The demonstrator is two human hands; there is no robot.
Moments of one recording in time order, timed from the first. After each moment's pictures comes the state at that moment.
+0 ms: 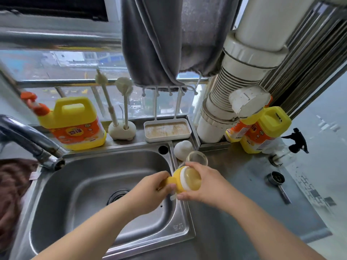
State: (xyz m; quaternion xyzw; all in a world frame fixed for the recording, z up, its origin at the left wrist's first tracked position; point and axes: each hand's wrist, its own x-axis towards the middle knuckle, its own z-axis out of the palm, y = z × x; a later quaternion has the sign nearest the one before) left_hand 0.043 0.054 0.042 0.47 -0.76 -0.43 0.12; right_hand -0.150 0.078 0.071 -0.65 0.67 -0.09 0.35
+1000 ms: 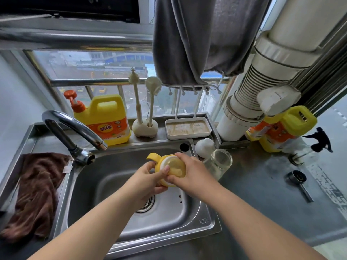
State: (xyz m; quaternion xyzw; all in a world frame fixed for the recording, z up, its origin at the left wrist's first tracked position) left_hand 0.118 0.050 0.050 0.53 -0.31 -0.73 0.30; right_hand -0.035 0.058 0.063 -0.66 0.66 -0.15 0.32
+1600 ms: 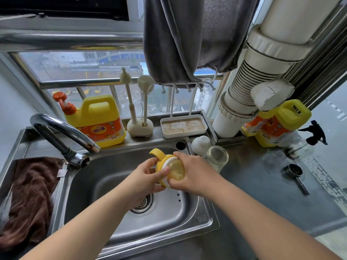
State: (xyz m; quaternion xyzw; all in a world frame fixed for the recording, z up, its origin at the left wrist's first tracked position) left_hand 0.118 0.046 0.054 0.50 -0.41 -0.72 0.25; right_hand -0.045 0.059 0.082 -0.72 0.64 -0.09 0.25
